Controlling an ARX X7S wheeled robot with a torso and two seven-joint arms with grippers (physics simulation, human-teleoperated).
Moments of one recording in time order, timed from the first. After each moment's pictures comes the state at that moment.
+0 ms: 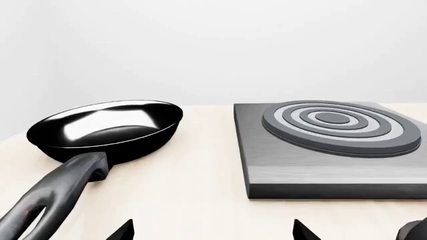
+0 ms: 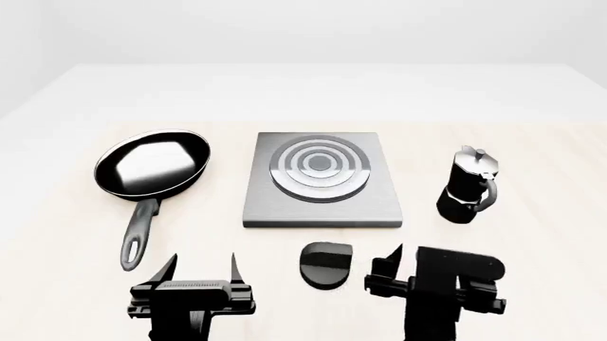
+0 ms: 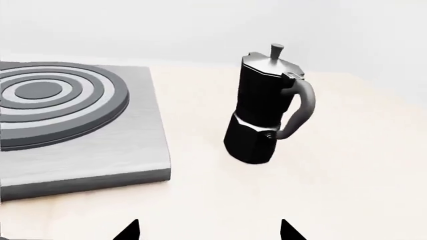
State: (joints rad) left arm -0.03 -0.21 0.26 -0.01 -0.19 0.03 -0.28; right arm 0.14 0.17 -0.24 -0.37 0.23 0.71 0.65
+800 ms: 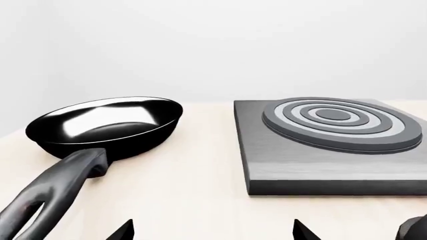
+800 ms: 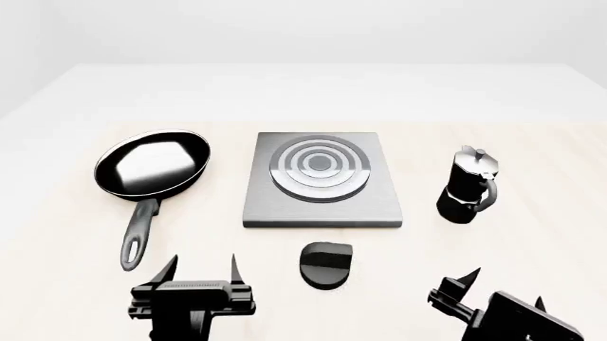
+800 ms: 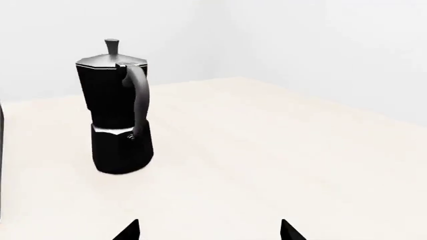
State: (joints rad) left arm -0.03 -0.22 0.27 -0.02 -0.20 0.04 -0.29; right arm -0.01 0.20 -0.08 -0.05 0.18 0.09 0.77
